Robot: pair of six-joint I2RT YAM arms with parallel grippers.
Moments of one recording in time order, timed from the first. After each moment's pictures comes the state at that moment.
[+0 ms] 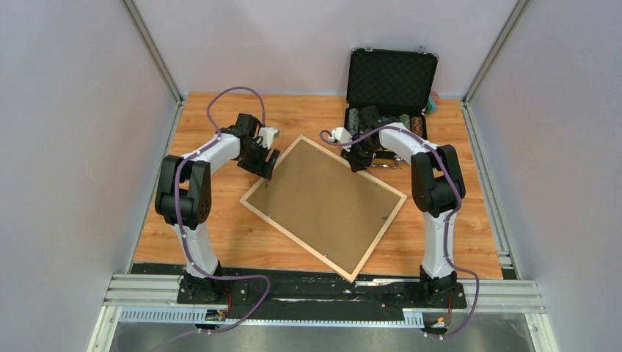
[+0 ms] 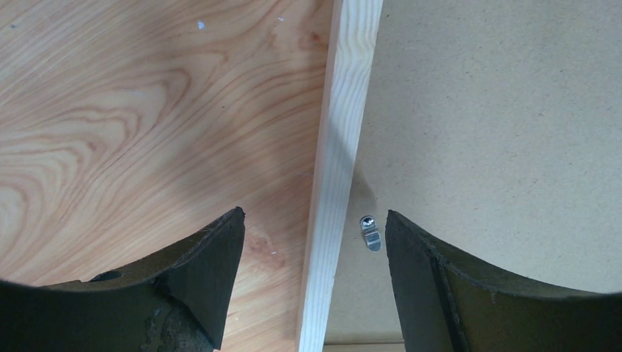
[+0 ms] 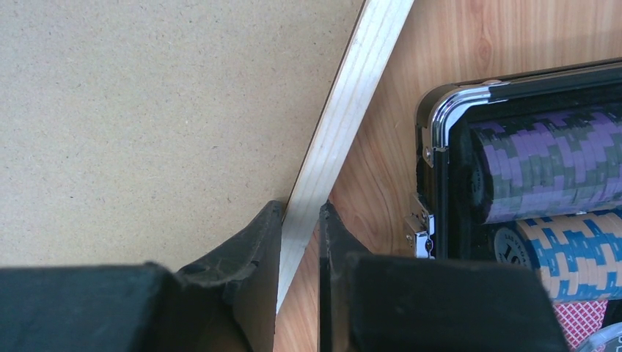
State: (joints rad) left arm -0.21 1.89 1.32 -0.62 0.21 0.23; right arm 0.34 2.12 1.63 -0.76 -0.41 -0.91
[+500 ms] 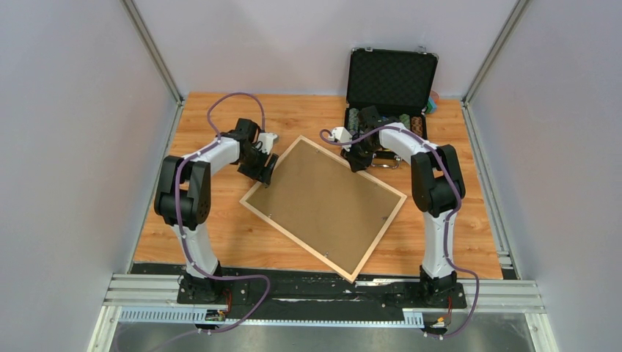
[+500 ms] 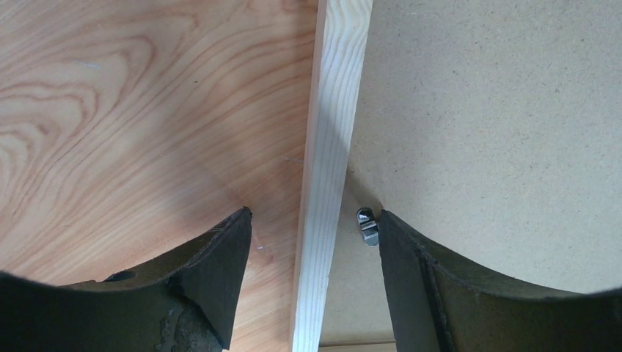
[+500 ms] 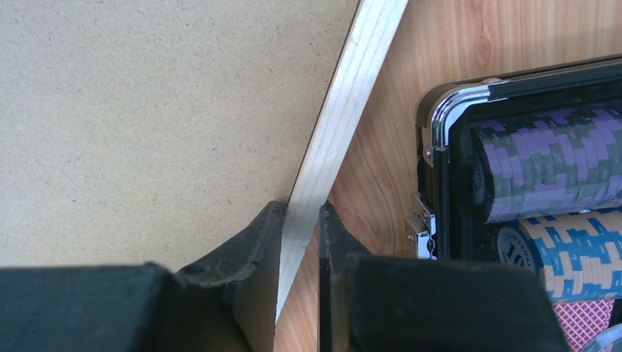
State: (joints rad) left arm -0.22 1.88 1.26 -0.61 0.22 0.24; right arm 0.34 2.12 1.63 -0.76 -0.41 -0.89
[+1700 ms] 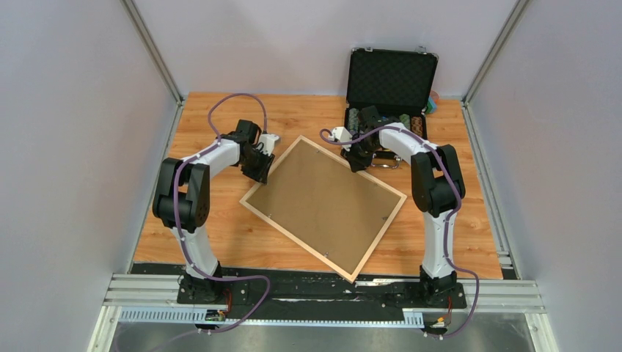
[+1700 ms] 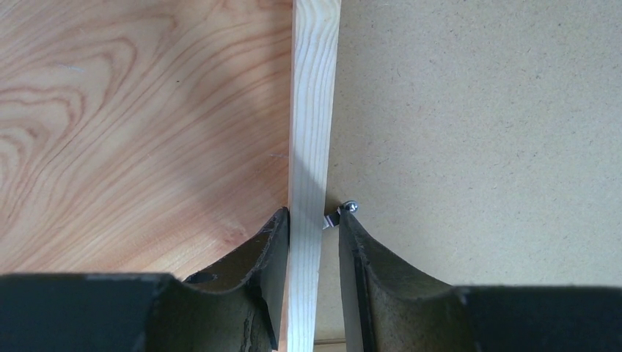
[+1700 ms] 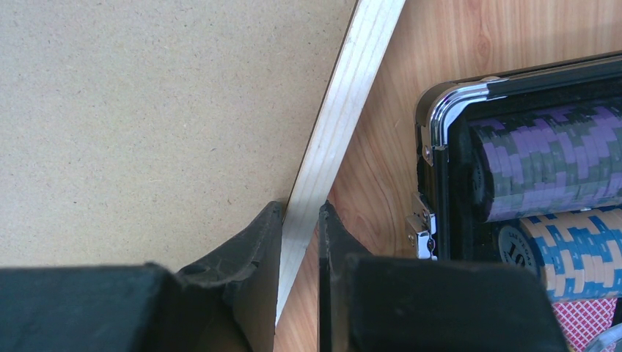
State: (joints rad) left arm -0.23 1.85 1.23 -0.59 0.23 0.26; right arm 0.34 2.12 1.63 -0.76 -0.40 -0.87
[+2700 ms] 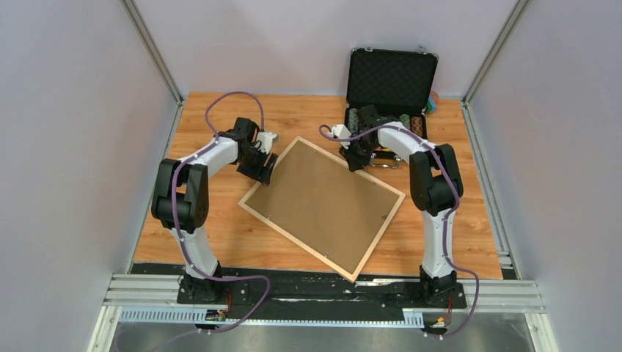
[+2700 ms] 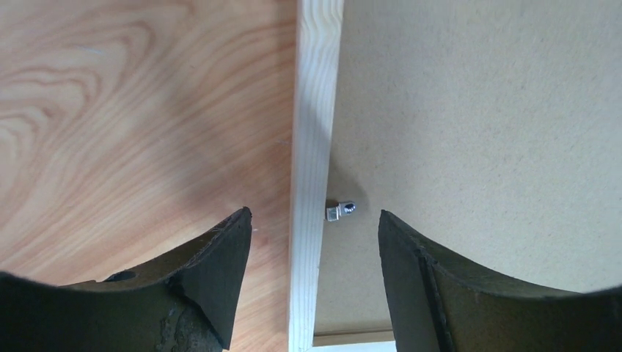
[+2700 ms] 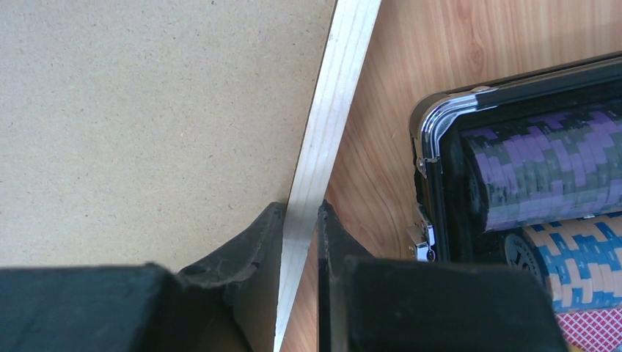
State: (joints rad) left arm -0.22 1.84 1.24 -0.63 0.23 0.25; right arm 0.34 2.14 1.66 -0.76 -0.42 -0.80
